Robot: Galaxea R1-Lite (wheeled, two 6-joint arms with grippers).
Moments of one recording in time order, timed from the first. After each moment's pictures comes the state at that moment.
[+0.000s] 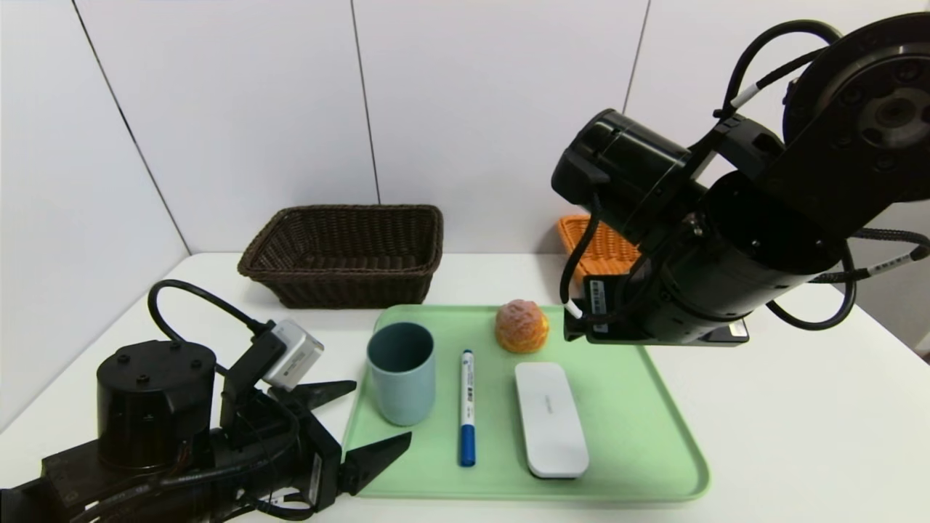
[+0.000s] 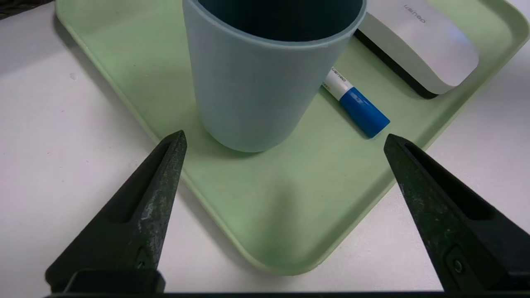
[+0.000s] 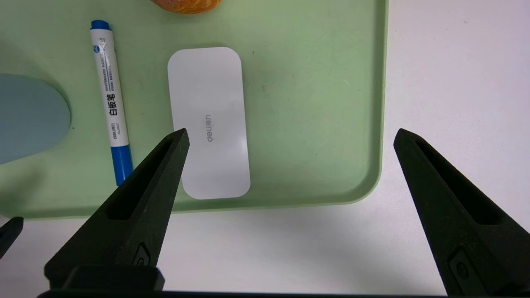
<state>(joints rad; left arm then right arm) -0.56 1.55 -0.26 -0.94 -0.24 -0.06 0.79 1.88 -1.84 1.14 -0.41 0.75</state>
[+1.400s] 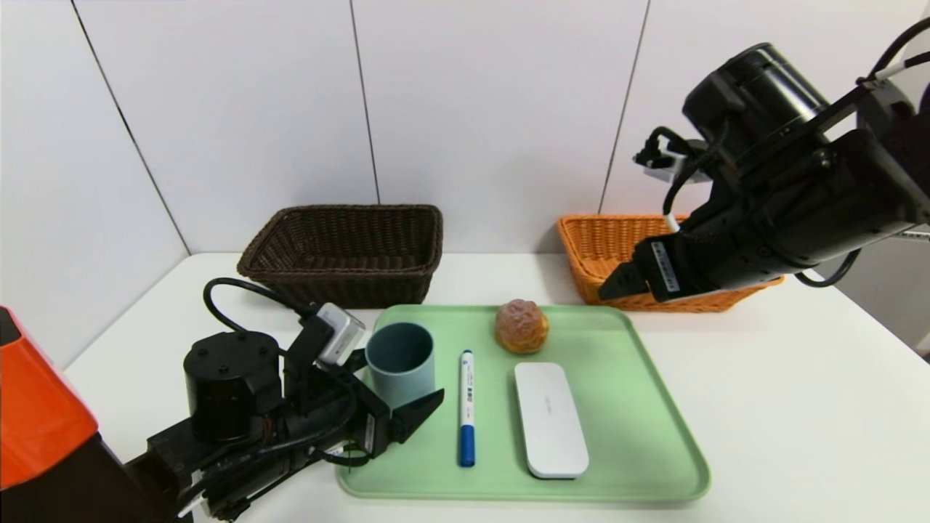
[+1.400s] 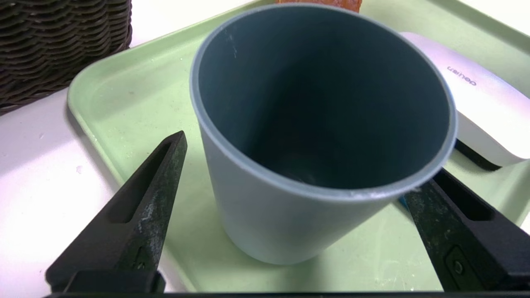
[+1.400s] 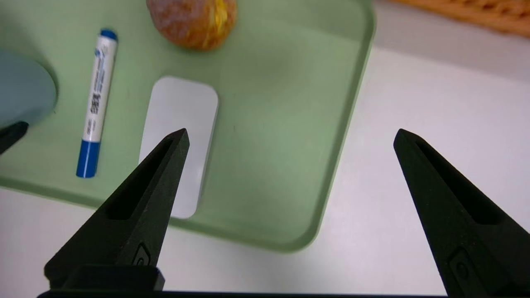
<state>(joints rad) -0.57 1.86 -0.30 -1.35 -0.20 -0.03 0.55 1.73 -1.64 0.82 -0.18 0.22</state>
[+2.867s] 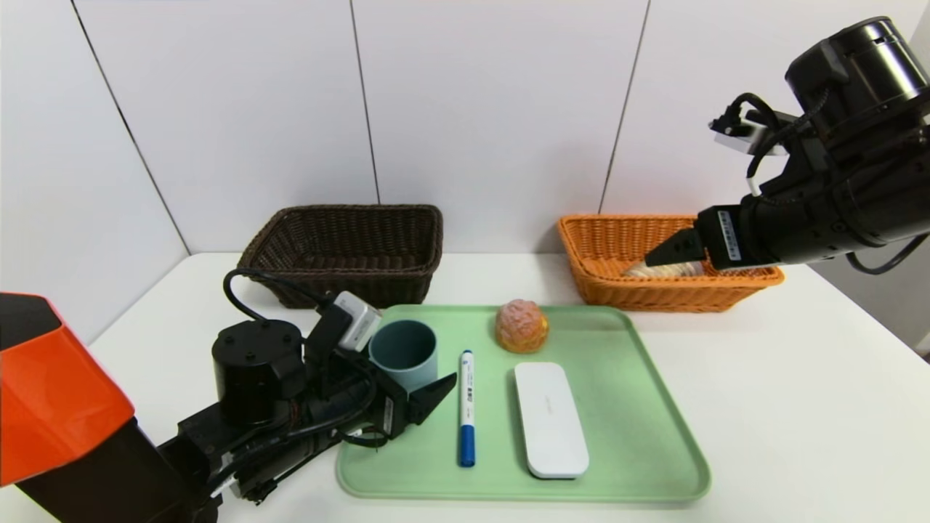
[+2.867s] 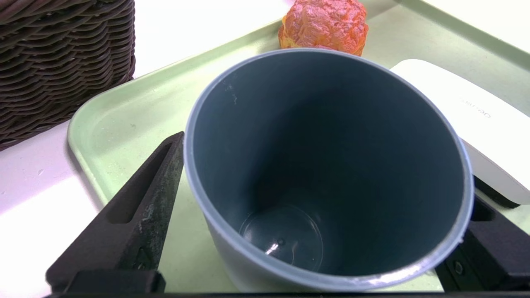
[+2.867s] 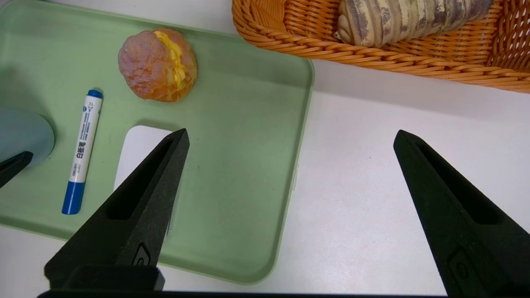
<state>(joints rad) -0.58 1.90 -0.38 -1.36 -0.17 -0.03 0.35 1.63 -1.53 0.67 -0.08 0.13</state>
